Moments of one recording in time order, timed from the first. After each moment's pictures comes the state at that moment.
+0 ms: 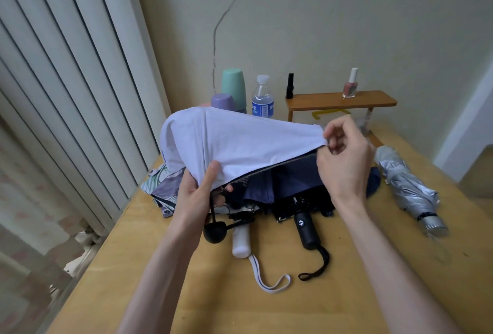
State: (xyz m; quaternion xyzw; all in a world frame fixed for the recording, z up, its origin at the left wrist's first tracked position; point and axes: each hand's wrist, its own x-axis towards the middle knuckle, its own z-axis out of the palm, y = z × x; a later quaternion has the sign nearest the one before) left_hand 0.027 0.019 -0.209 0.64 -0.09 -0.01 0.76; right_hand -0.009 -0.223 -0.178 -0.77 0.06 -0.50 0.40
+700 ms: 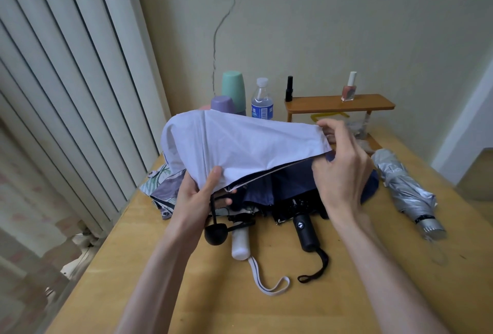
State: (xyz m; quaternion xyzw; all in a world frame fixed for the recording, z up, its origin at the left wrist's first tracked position) left_hand 0.032 0.024 -0.215 0.63 -0.08 -0.03 0.77; right_hand -0.011 -0.217 -0.184 -0.77 0.05 -0.58 0.26
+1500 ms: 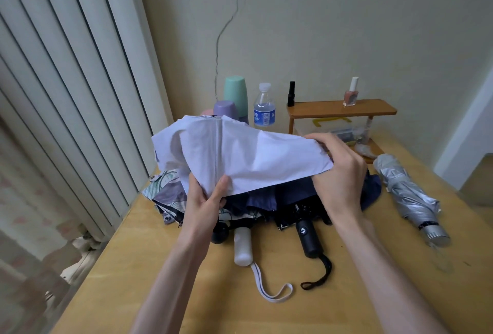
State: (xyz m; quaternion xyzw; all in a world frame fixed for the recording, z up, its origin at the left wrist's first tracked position) left_hand 0.033 0.015 -0.227 0.65 -0.09 0.03 0.75; right_hand -0.002 -0.224 -0.193 -0.78 -0.02 -0.54 0.30
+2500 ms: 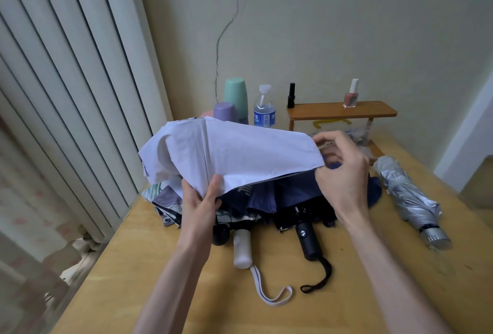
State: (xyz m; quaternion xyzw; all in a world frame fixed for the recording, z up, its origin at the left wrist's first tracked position) left_hand 0.034 0.013 -0.228 0.63 -0.03 0.04 0.78; right_hand -0.007 -0.228 -0.183 -0.77 -0.02 -0.47 0.42
